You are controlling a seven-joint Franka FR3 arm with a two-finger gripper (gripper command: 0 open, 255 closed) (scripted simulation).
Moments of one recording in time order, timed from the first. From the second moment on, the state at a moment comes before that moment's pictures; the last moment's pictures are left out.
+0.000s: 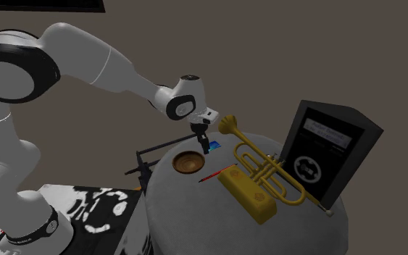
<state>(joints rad) 0.22 0.32 0.42 -1.98 -0.19 2.43 0.35</state>
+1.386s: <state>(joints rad) 0.36 0.28 0.21 -2.13 -0.60 2.97 0.38</state>
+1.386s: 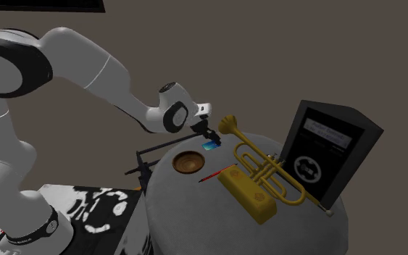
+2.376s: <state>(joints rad) 0.53 0.41 0.00 -2.04 -0.86 3.16 0.52</state>
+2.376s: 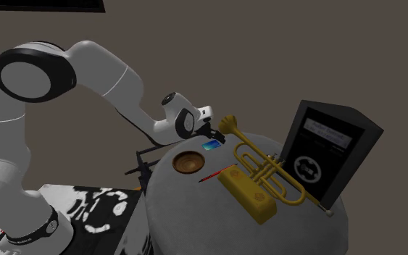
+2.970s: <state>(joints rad) 0.53 0.41 0.00 -2.04 -0.86 3.16 0.52</state>
